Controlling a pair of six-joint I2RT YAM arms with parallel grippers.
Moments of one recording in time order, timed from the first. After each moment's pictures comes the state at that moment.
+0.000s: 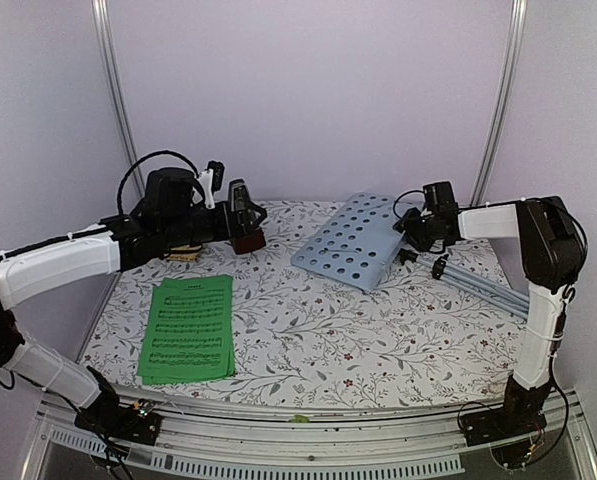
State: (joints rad) left arm -0.65 1.38 1.05 -0.05 0.02 -0.53; right arm 0.26 2.01 1.33 -0.02 -0.10 0.87
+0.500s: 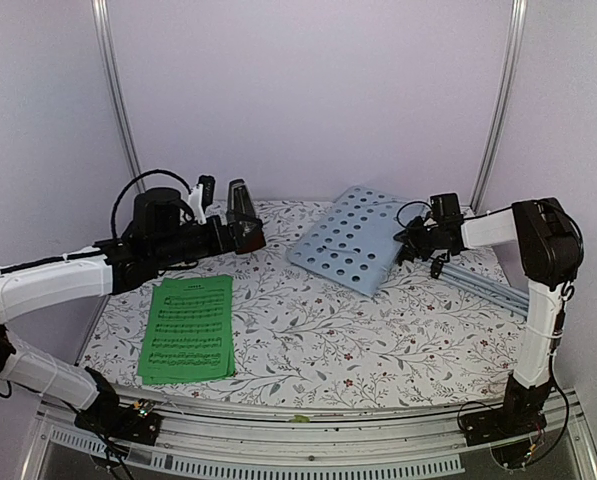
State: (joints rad) left arm -0.65 1.29 0.87 0.13 0.09 -0.62; right arm 0.22 2.03 1.24 0.12 -0.30 1.02
